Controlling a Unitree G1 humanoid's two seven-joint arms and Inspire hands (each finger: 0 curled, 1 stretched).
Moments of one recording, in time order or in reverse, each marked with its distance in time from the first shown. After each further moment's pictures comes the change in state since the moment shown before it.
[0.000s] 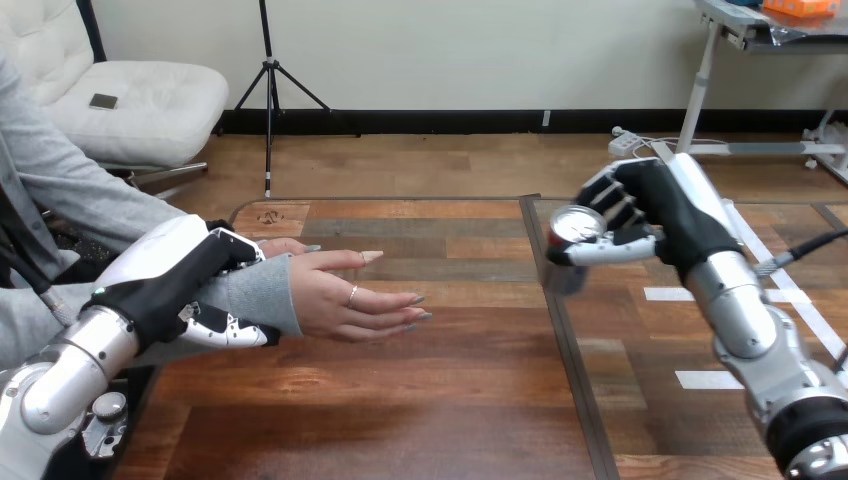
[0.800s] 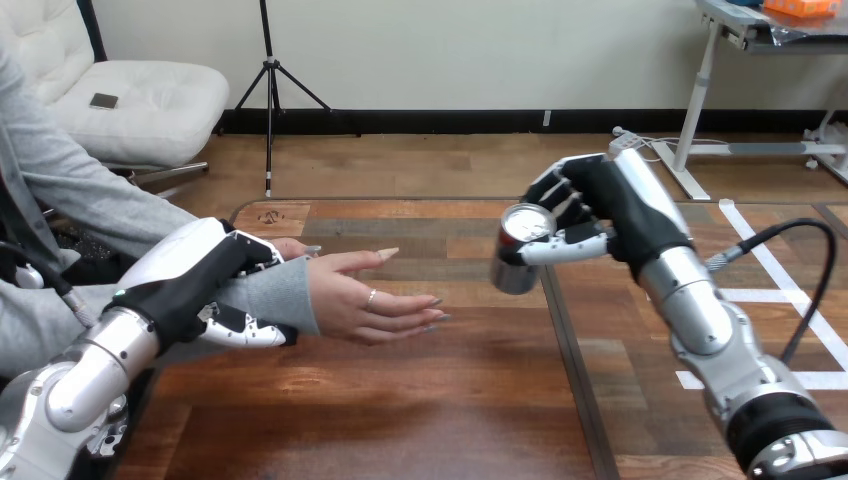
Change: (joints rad) left arm -0.007 -0.052 0.000 -0.009 0.000 0.034 -0.013; right arm -0.012 0.080 0.017 -0.023 0.001 -0.010 0.020
